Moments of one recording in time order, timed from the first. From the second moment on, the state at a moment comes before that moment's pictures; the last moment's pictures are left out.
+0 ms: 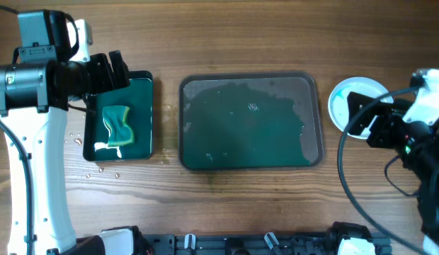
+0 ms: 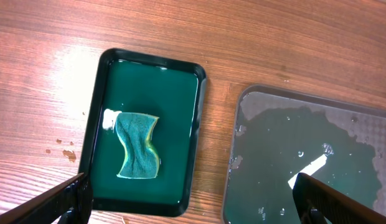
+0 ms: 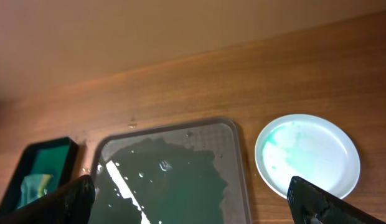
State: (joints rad) left arm 0.08 1.47 1.73 -1.28 0.08 -0.16; right arm -0.15 0.88 1.38 -1.06 -0.27 0.15
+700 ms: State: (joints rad) left arm 0.08 1.47 1.73 -1.28 0.08 -0.16; right arm -0.13 0.92 1.35 -1.00 -0.26 0.18
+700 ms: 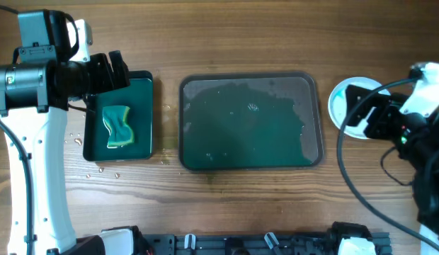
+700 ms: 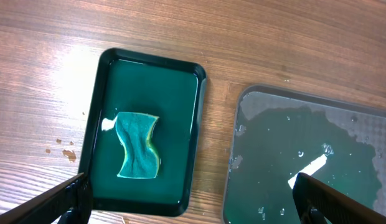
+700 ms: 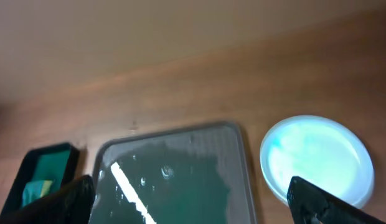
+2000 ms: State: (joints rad) left arm 0.08 1.47 1.73 -1.28 0.08 -0.16; right arm 0.12 0.02 0.01 0.00 -0.08 0.25
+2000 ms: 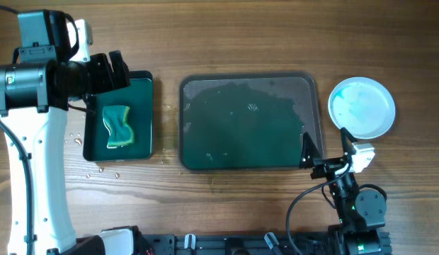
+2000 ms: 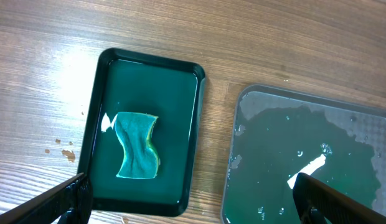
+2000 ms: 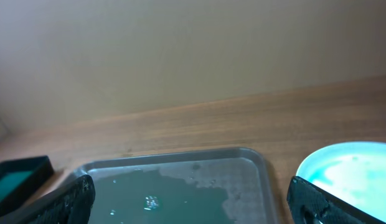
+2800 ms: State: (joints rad) left arm 0.08 1.47 1.73 -1.28 0.08 -0.16; right arm 0.12 0.02 0.01 0.00 -0.08 0.31
